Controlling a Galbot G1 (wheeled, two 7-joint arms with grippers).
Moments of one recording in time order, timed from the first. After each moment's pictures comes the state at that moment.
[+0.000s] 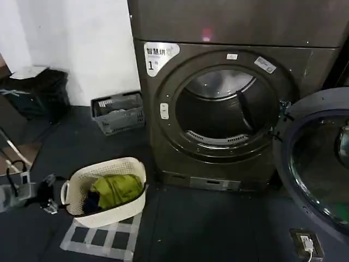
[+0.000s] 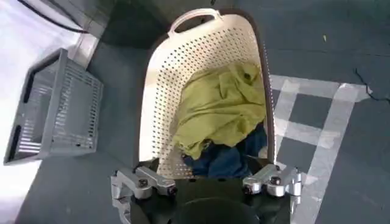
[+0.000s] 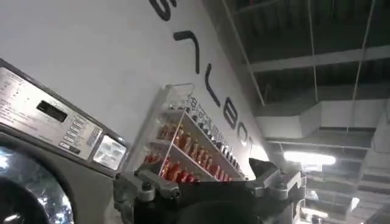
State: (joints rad) left arm 0.81 -0.06 0.12 -1.66 -0.32 0.08 0.53; right arm -1.51 0.91 2.20 1.72 0.34 -0.13 -0.24
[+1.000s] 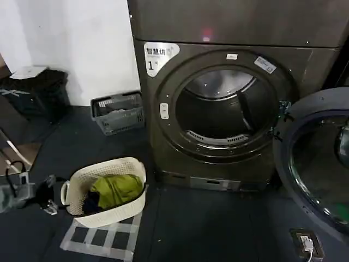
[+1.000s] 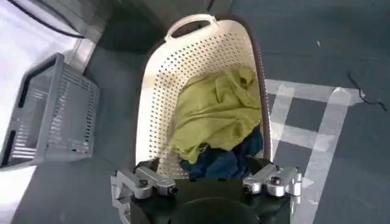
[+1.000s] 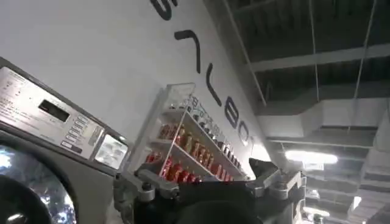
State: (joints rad) left arm 0.82 -0.05 0.12 -1.65 -0.33 0.05 0.54; right arm -1.51 0.91 2.19 1.72 0.34 -0.13 -0.25
